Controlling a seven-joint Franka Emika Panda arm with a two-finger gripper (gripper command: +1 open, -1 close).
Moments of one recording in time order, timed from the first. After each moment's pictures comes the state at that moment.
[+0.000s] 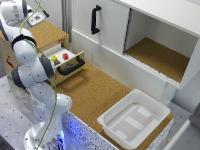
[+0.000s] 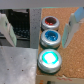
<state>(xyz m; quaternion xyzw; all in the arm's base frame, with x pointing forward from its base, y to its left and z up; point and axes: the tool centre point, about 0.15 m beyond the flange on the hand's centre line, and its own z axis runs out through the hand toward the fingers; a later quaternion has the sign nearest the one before) 0.126 0.408 0.553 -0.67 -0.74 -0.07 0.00</state>
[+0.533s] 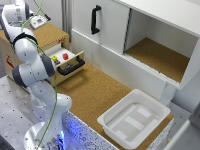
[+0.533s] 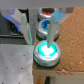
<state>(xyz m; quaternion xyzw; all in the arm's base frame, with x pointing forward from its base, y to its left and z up) 0.141 0.415 0.513 -0.68 -0.73 -0.06 0.01</state>
